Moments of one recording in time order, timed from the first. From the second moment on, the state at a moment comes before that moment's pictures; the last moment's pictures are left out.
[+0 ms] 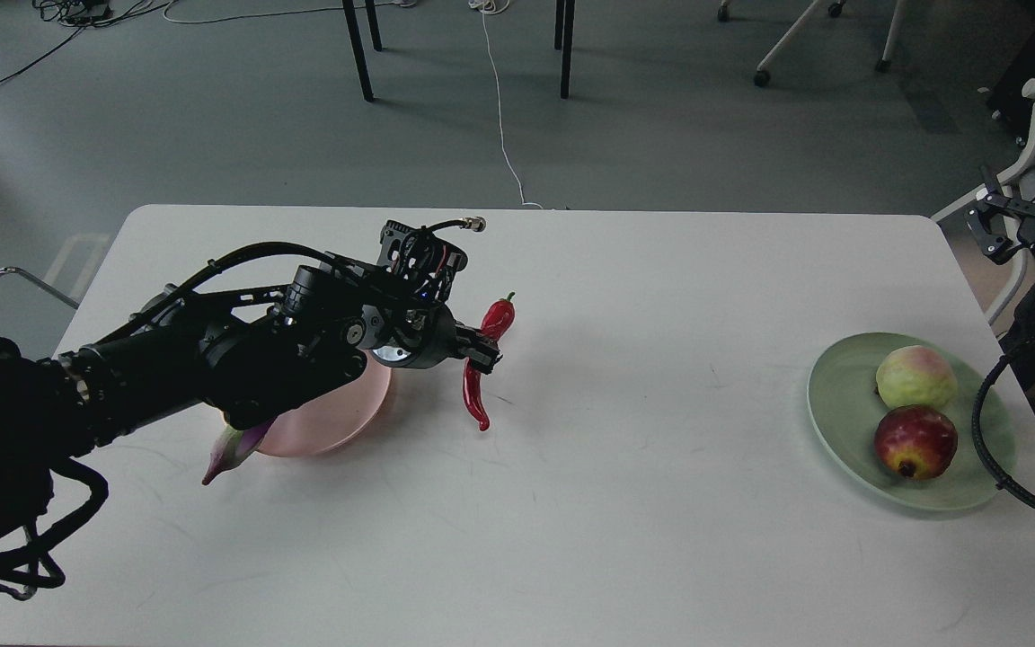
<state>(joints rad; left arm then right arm) -1.12 0.28 -0.13 -1.01 1.52 -0.49 0.06 0.60 -0.59 0.90 0.63 0.16 0.49 0.33</state>
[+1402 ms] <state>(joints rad) -0.97 0.78 -0.26 -1.34 1.33 -0.39 0.04 0.62 -0.59 0.89 0.63 0.16 0.49 0.33</state>
